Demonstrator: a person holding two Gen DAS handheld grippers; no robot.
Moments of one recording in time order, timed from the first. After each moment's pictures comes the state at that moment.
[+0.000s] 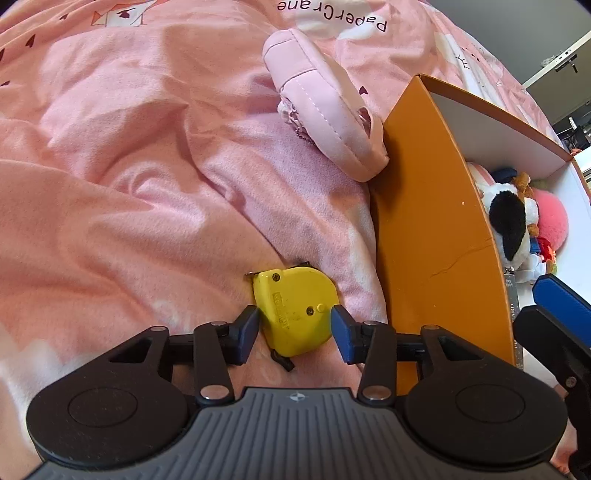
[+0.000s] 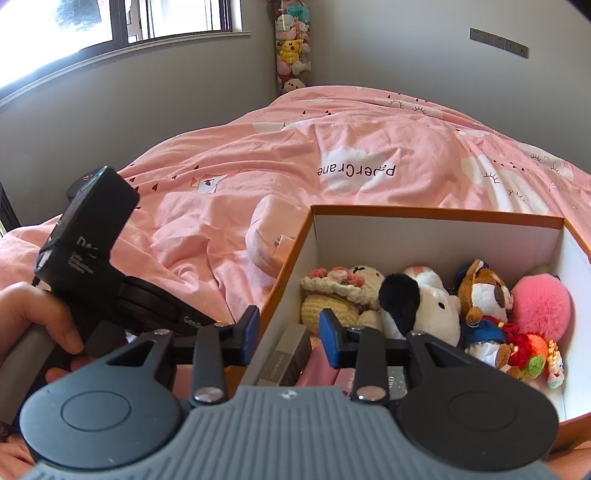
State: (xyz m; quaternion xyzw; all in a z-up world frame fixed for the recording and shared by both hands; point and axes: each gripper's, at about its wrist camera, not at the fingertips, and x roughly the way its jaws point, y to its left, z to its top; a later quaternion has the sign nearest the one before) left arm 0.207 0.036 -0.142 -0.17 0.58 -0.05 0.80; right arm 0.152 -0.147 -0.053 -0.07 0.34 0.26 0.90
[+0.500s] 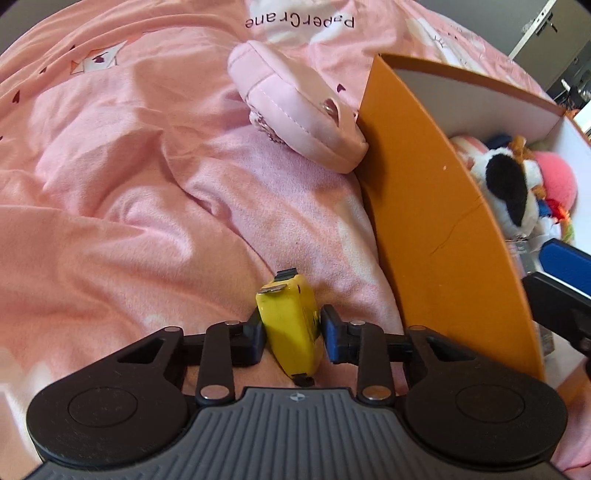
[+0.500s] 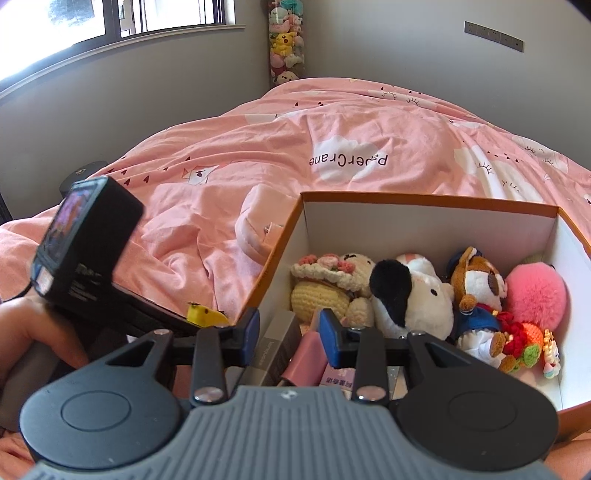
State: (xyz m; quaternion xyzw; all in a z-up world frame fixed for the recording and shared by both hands) left arm 0.192 0.018 -0.135 -0.09 0.55 -0.06 0.83; right arm 0.152 -0.152 -0.058 -0.08 0.35 0.25 0.90
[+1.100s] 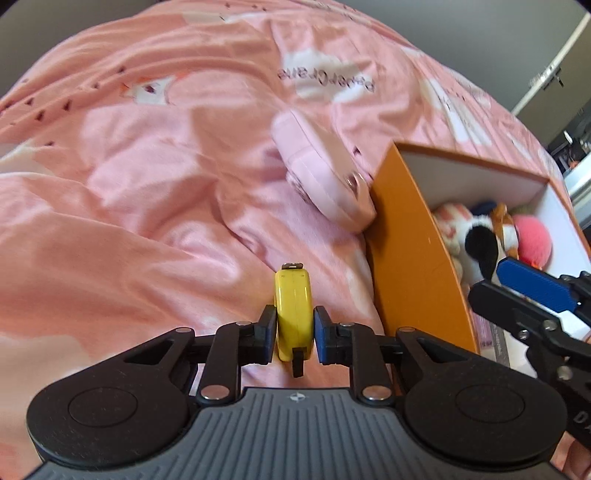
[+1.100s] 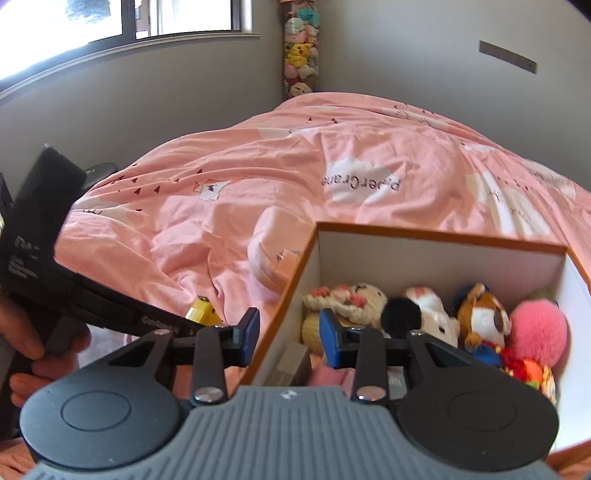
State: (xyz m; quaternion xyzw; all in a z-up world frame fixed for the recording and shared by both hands) left arm 0.183 0.057 -0.087 -0.15 0.50 -0.03 0.85; right arm 0.160 -0.128 -0.040 -0.11 0.33 0.28 0.90
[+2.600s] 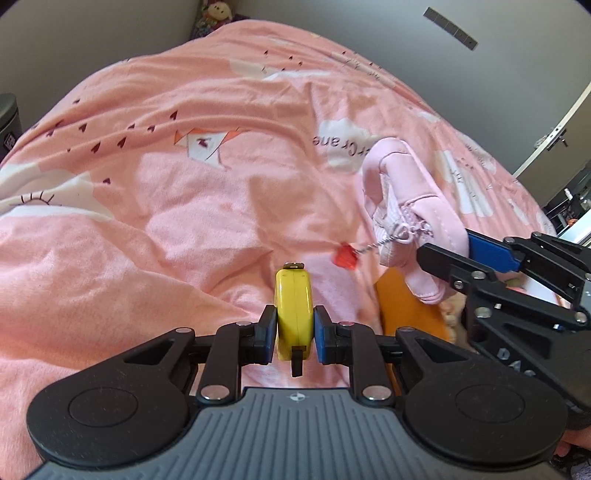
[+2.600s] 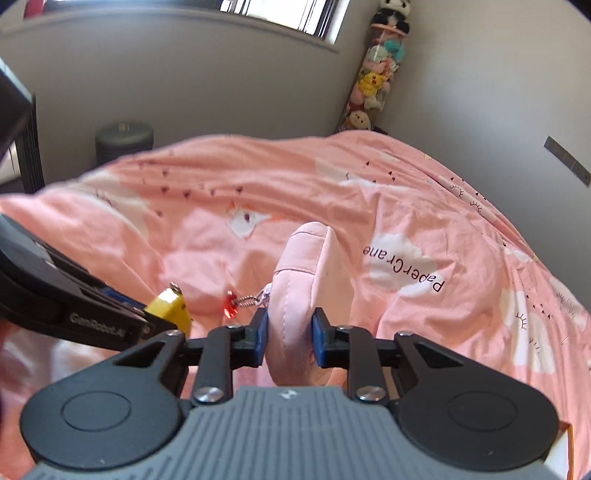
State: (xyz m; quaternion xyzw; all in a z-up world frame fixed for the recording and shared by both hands) left arm 0.181 0.095 -0.043 -0.20 0.44 -0.01 0.87; right arm 0.189 -0.055 -0.003 -0.22 0.26 0.32 0.88
